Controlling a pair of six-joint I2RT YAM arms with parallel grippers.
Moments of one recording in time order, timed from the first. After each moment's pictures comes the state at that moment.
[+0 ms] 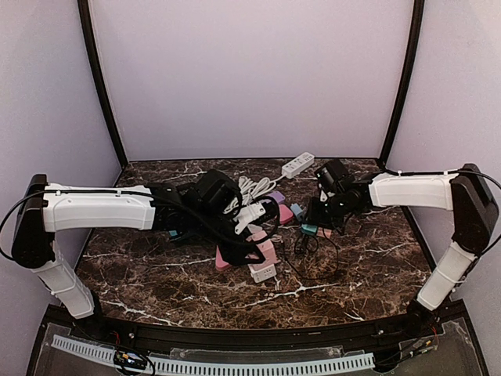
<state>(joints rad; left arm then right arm) -1.02 1.63 1.22 -0.45 0.25 0.06 0.64 1.64 1.07 -0.44 0.01 0.73</state>
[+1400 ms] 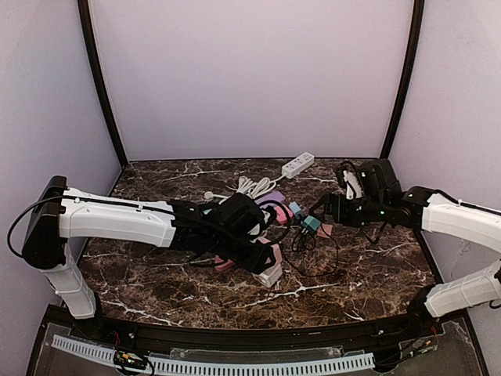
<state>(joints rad) -1.15 1.73 1.25 -0.42 -0.08 -0.48 0.63 1.19 0.82 -0.33 -0.12 0.57</state>
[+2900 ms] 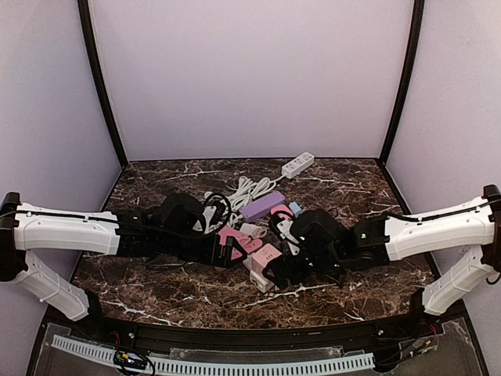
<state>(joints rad) -1.01 1.37 0.84 -0.22 0.07 -0.71 1.20 1.41 0.88 -0.31 0.16 0.46</state>
